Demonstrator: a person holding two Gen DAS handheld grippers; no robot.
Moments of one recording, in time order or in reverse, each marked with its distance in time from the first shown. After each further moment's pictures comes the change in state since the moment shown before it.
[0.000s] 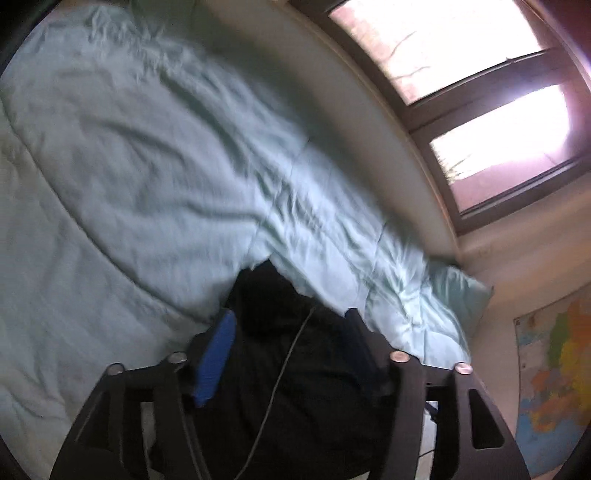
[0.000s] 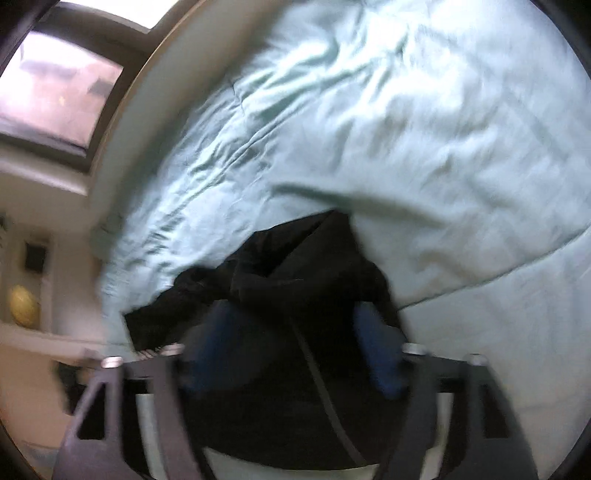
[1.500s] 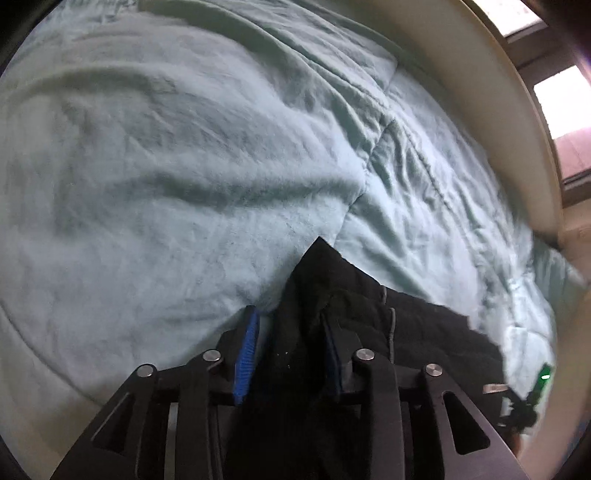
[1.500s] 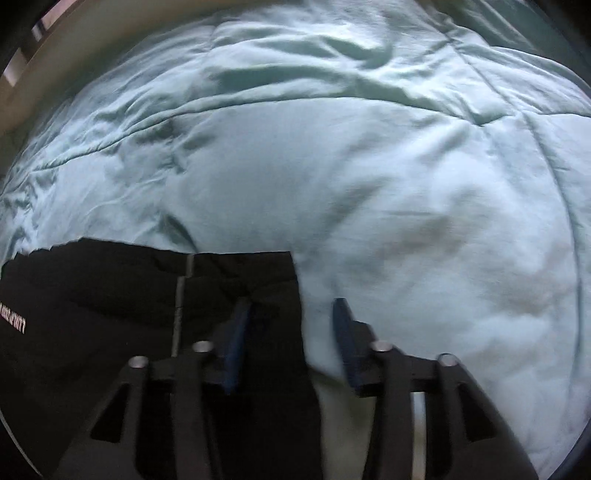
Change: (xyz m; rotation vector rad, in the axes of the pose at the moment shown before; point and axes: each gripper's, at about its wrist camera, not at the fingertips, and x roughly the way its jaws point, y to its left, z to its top) left arm 0.197 0.042 0.055 -0.022 0.221 0.280; right arm 0.150 0.011 0.097 -0.343 0.035 -0.387
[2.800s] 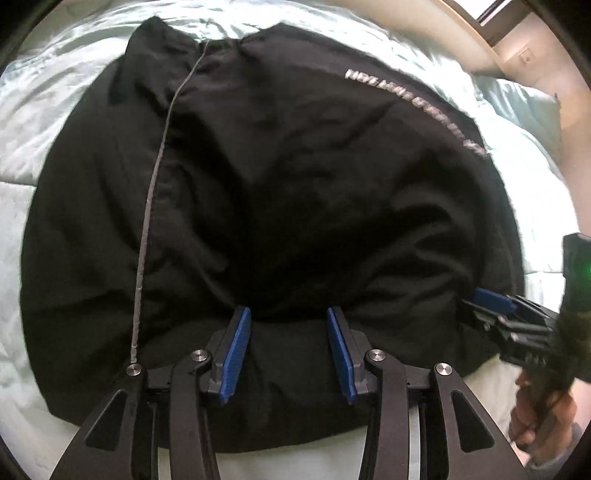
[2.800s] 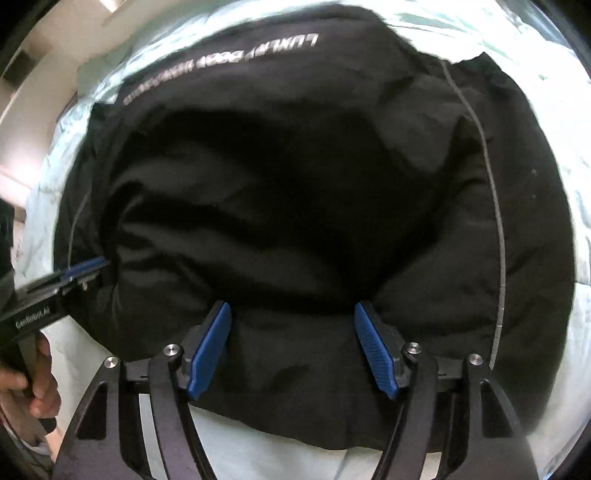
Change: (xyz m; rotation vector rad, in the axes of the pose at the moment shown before) left arm -0.028 -0.085 -0.212 0.413 0.111 0.079; right arm -0.065 0.149 -0.186 -0.127 0.103 0.238
